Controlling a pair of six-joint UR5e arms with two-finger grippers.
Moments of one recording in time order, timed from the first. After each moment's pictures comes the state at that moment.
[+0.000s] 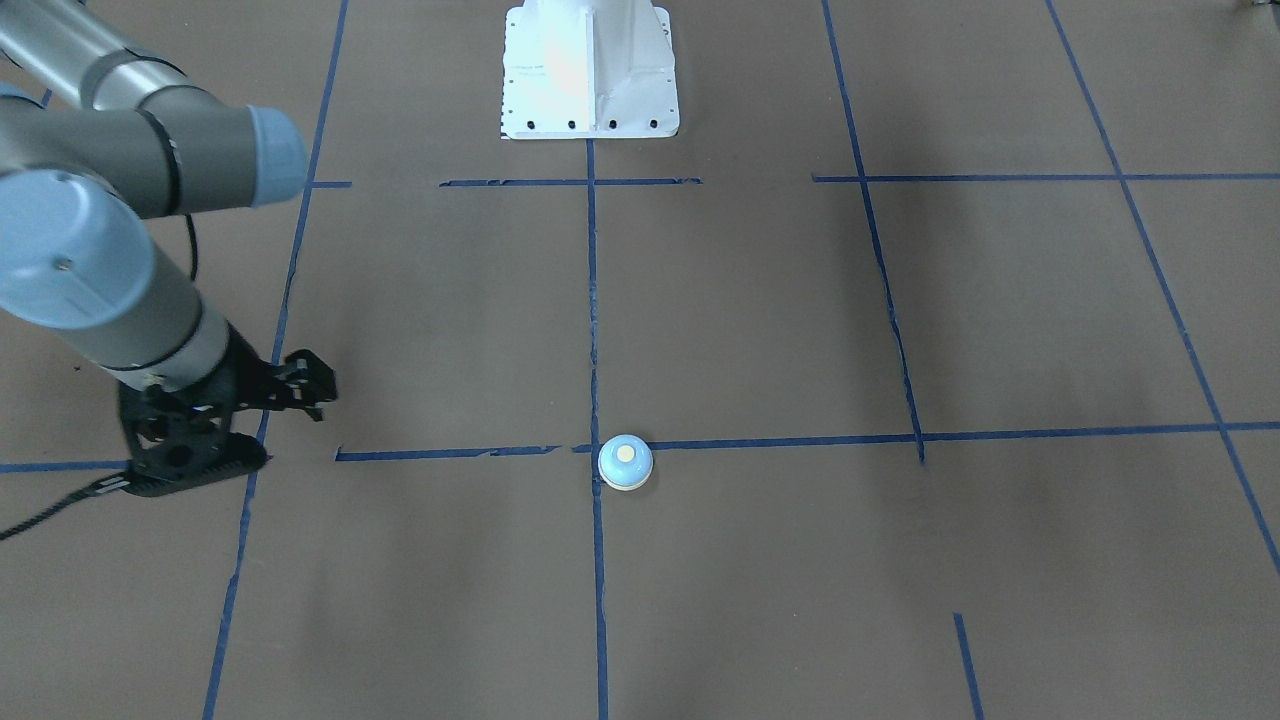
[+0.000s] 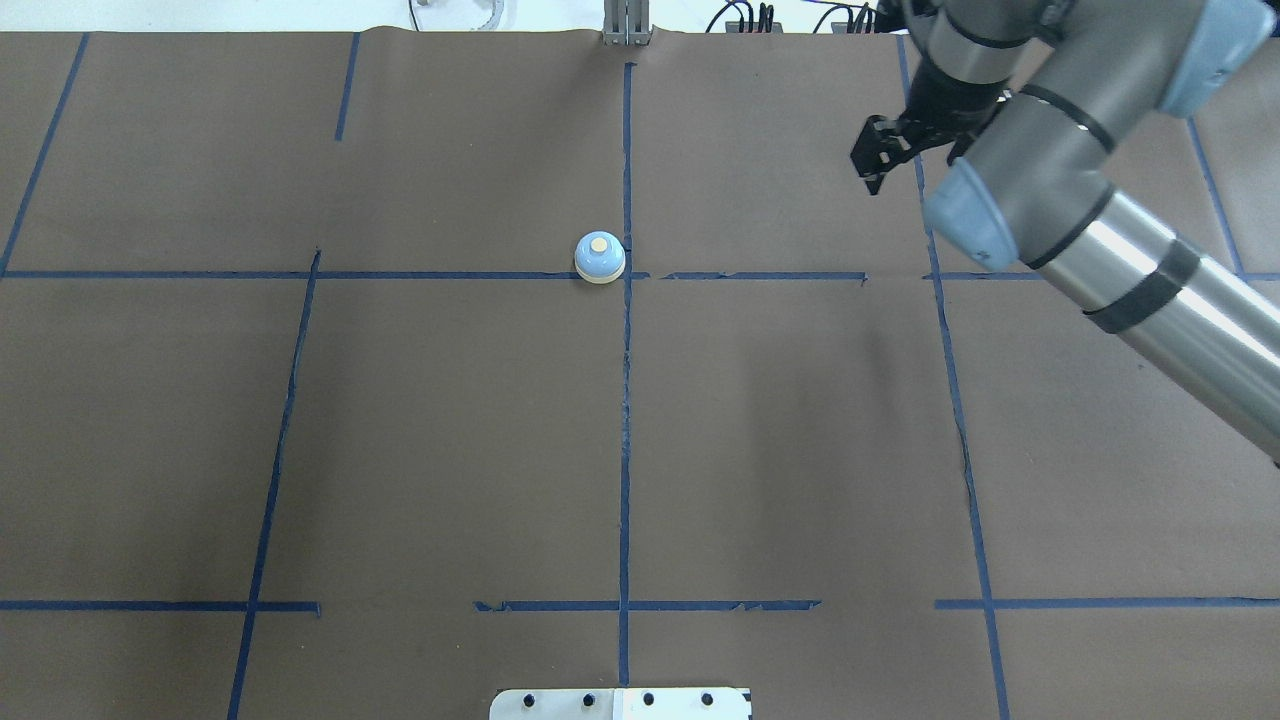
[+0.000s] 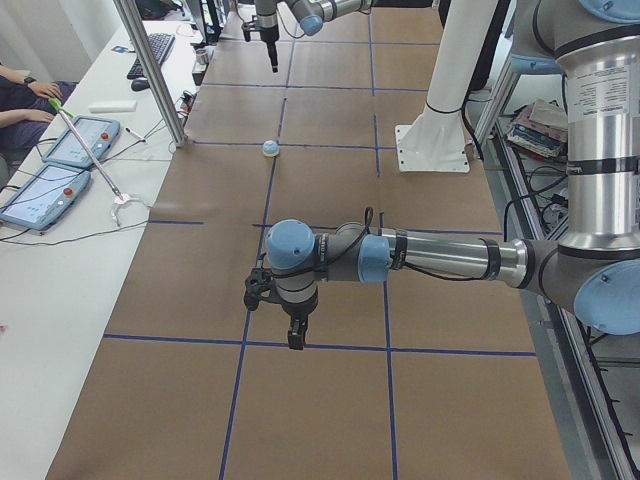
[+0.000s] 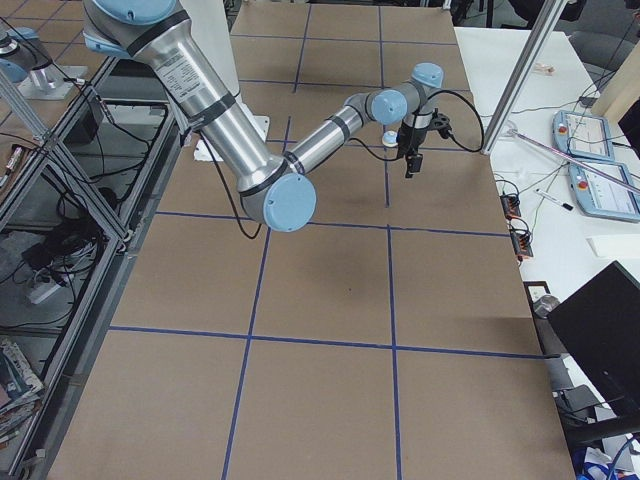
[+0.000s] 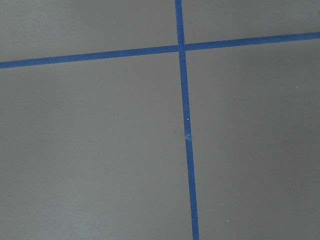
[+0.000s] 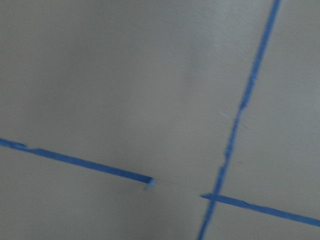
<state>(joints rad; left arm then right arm) -1.55 -1.44 -1.79 -1.48 -2.32 0.07 1.02 -0.98 1.64 -1.83 2.16 0.39</state>
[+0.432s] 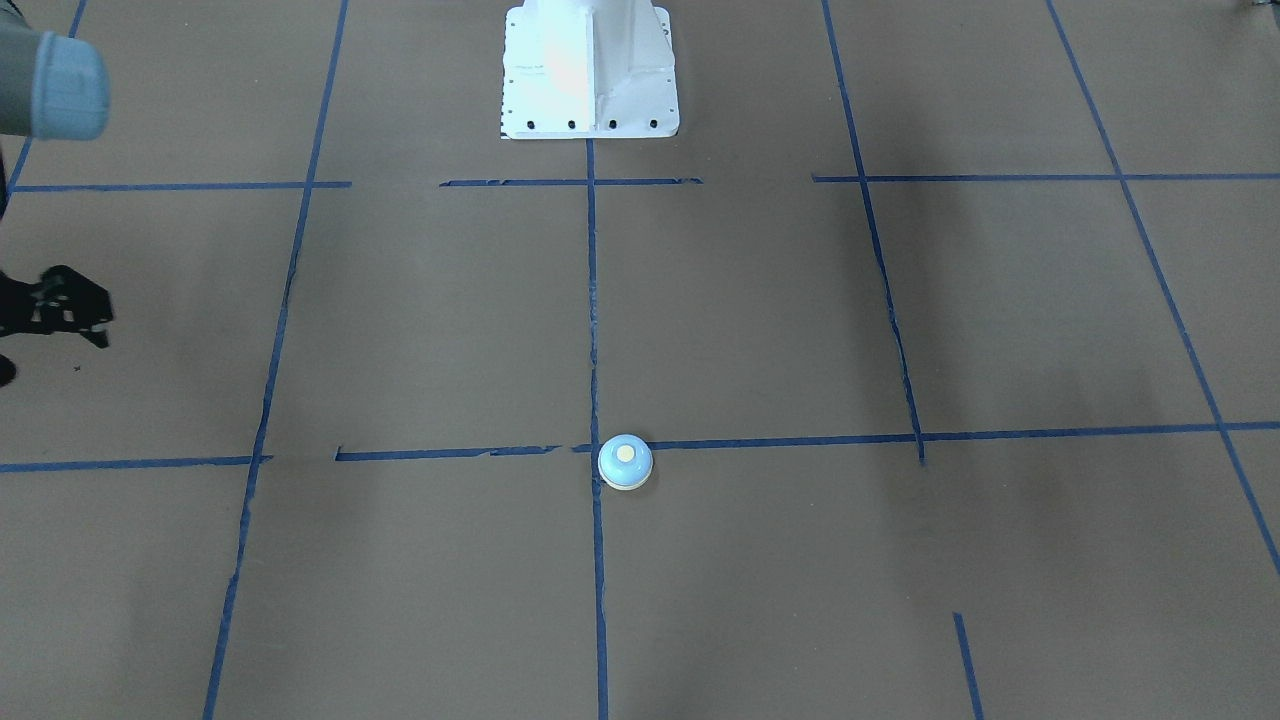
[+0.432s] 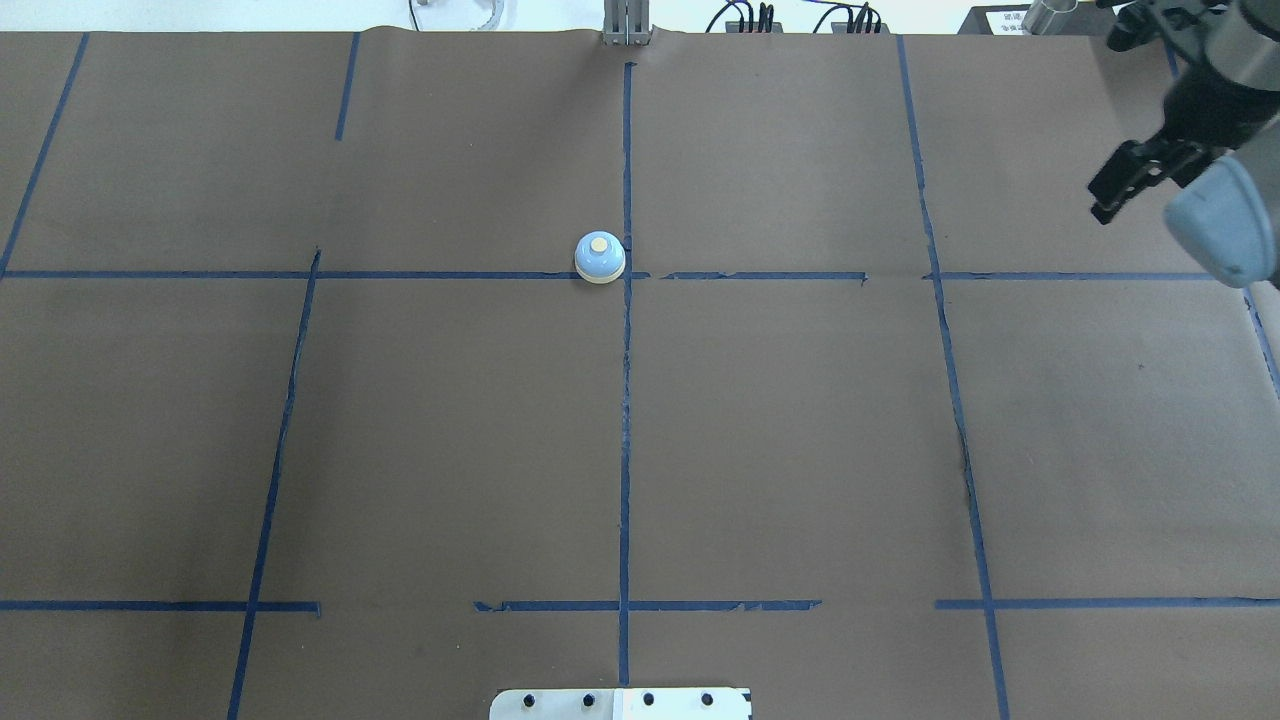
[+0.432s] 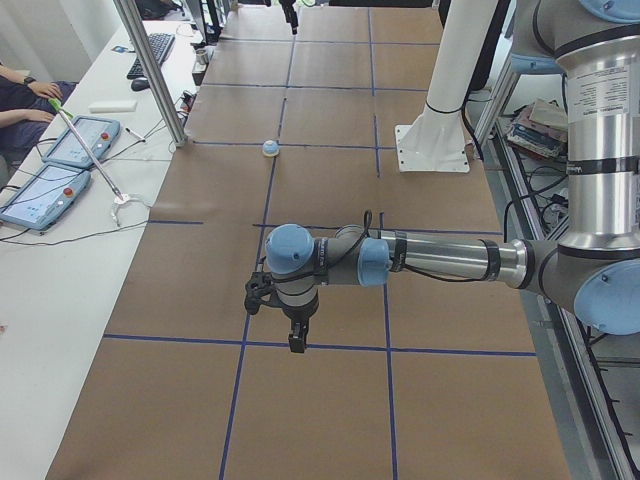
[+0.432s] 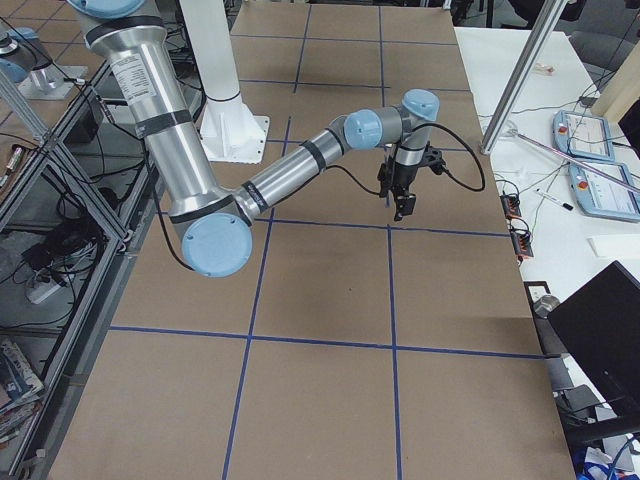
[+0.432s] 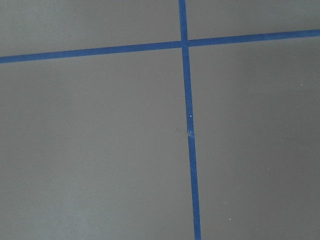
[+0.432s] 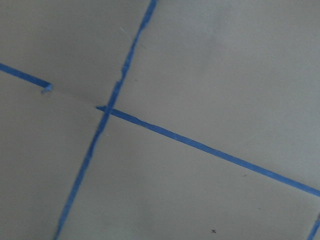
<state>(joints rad) -1.55 -1.44 -1.78 -1.48 -2.32 0.07 1.22 -1.25 1.83 -1.96 2.20 -0.01</state>
